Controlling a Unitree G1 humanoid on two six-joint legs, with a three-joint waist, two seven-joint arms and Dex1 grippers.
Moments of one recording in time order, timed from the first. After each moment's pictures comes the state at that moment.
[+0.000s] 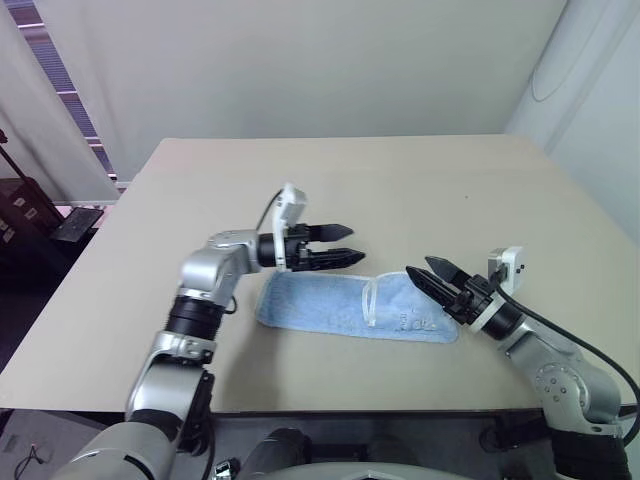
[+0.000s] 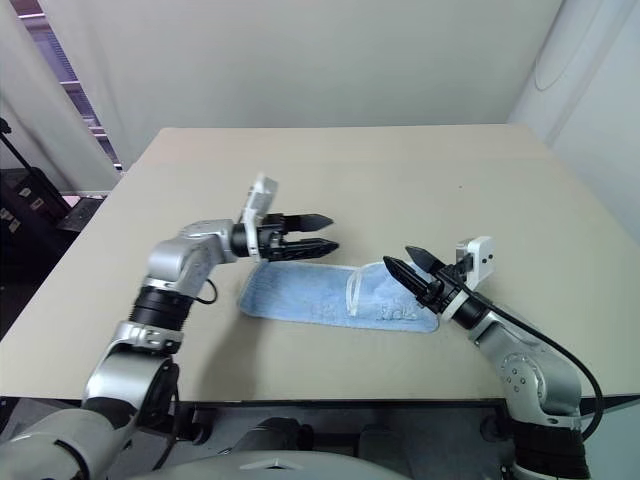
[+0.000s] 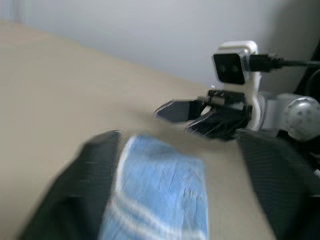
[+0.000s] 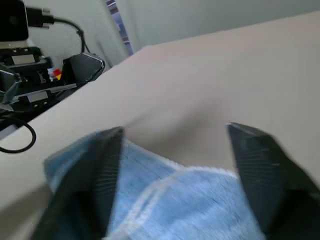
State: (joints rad) left arm -0.65 0.32 -0.03 0.26 -0.47 0.66 -1.18; right arm -0.02 -0.45 -0.24 -0.29 0.73 0.59 0.65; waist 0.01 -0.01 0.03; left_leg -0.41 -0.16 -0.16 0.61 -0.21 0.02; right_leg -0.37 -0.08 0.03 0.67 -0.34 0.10
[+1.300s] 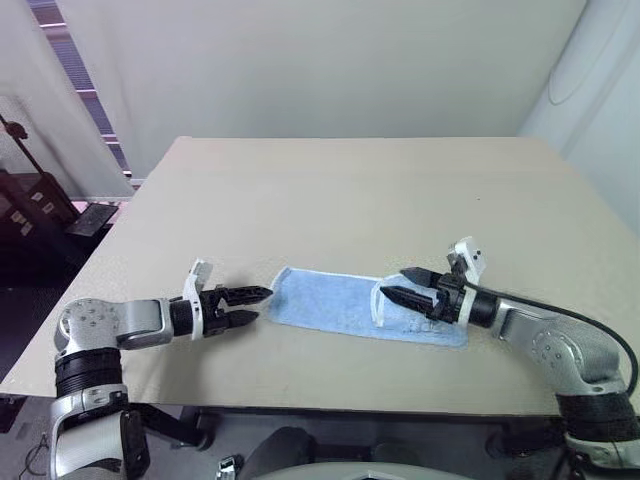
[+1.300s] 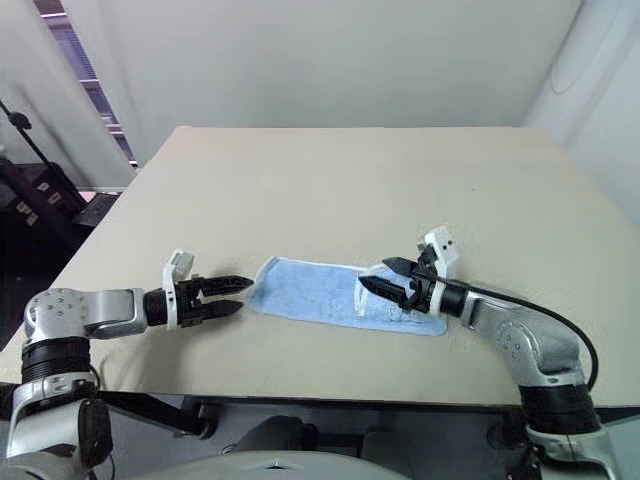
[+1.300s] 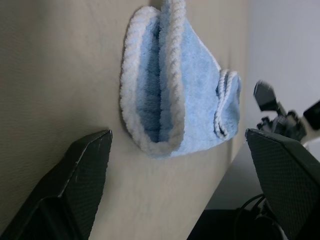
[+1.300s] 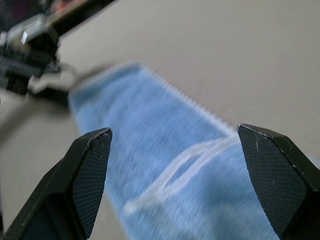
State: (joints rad) left arm -0.40 0.47 0.42 0.37 -1.26 1.60 -0.18; right arm -0.14 -0.66 -0.06 -0.25 0.68 0.77 0.75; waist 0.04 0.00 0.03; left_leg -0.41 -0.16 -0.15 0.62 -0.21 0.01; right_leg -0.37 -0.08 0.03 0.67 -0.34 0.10
